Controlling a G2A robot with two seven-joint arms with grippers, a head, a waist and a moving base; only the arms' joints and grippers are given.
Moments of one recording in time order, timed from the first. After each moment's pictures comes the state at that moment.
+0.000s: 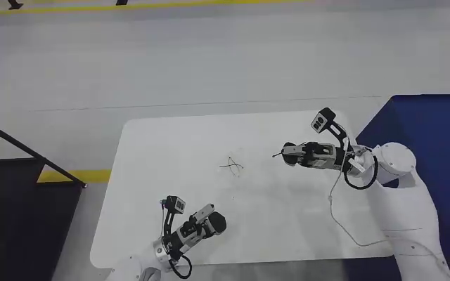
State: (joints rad) left arm 1.70 -1.16 -1.24 -1.88 -0.45 -0.25 -0.64; right arm -1.06 -1.04 1.48 -1.51 0.55 0.14 1.33
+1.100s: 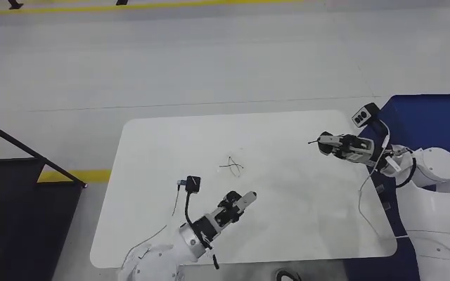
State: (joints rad) left arm 1.45 -1.21 -0.97 -2.12 0.19 0.14 -0.30; right arm -1.10 -0.98 1.71 -1.40 0.53 0.04 1.38
